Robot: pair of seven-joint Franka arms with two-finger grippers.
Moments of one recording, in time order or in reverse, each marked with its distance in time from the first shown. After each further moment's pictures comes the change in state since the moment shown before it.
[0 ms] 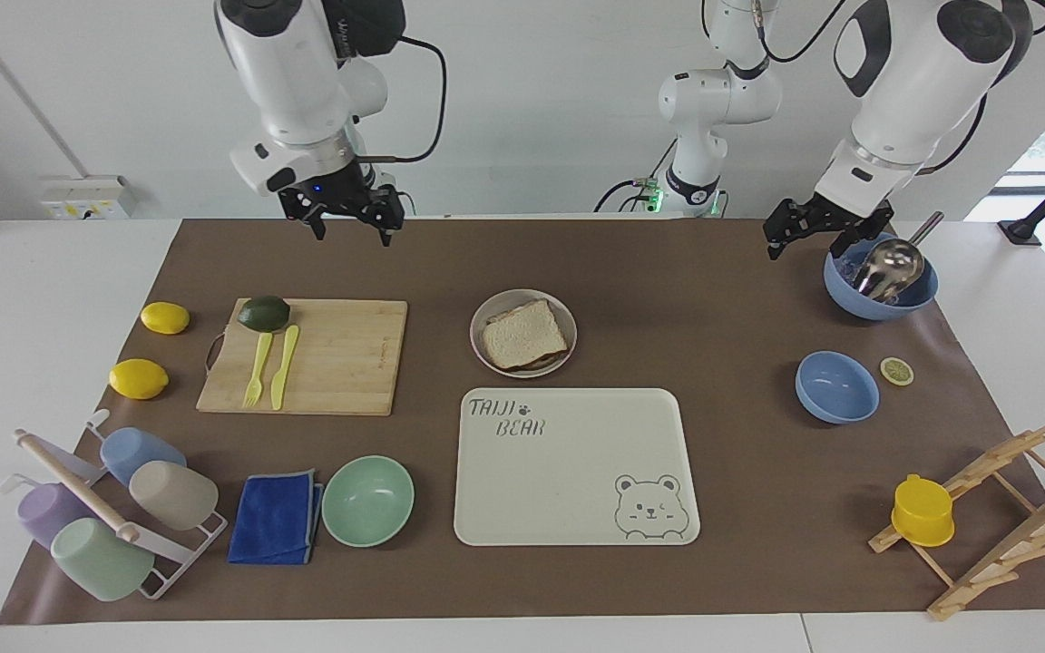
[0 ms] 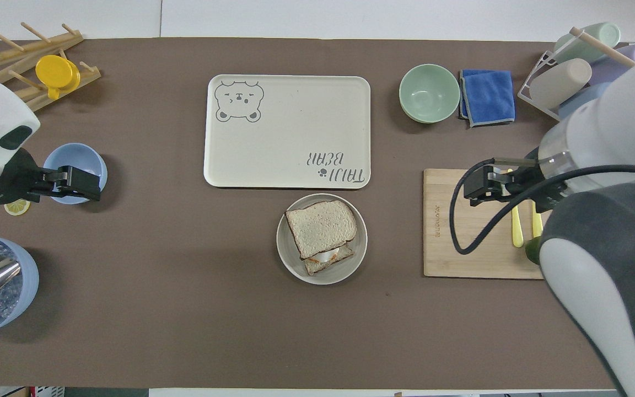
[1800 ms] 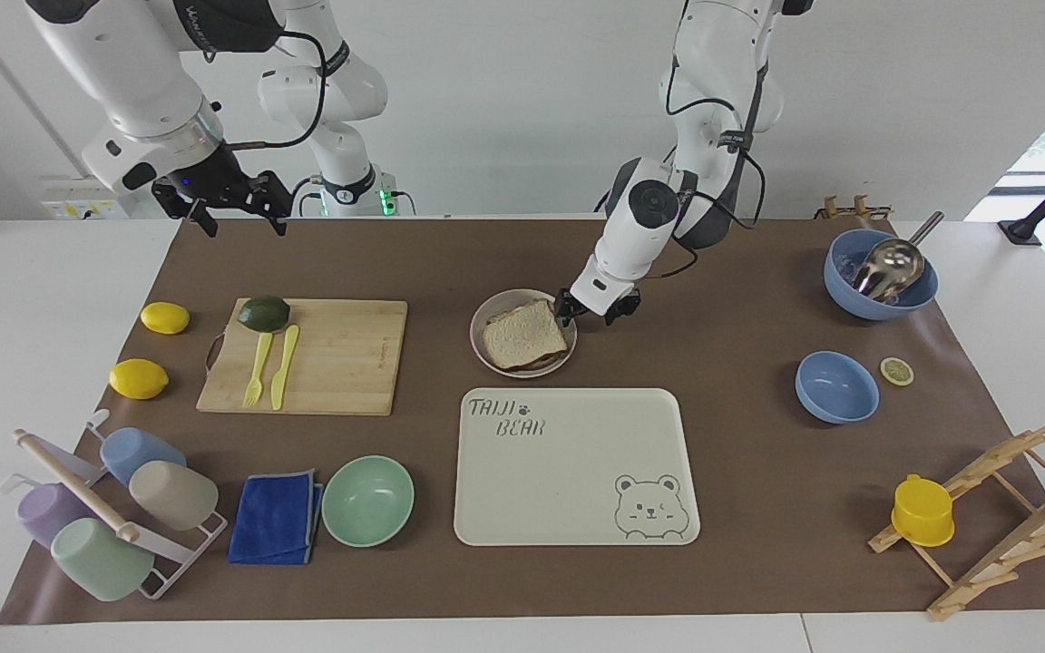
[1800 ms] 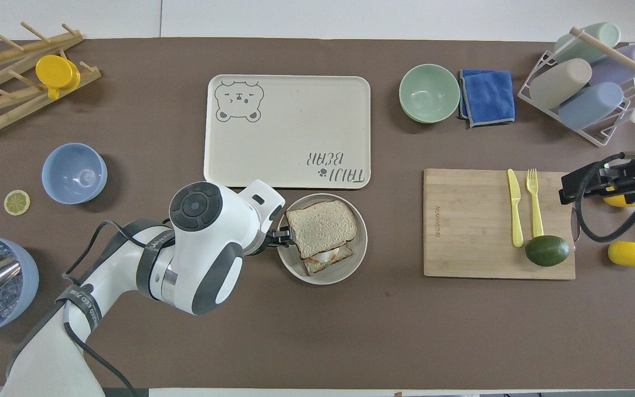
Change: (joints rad) left arm -0.443 0.218 -0.013 -0.399 -0.229 0.637 -0.368; right arm -0.068 -0.008 -0.128 0.027 -0.015 -0.061 -0.308
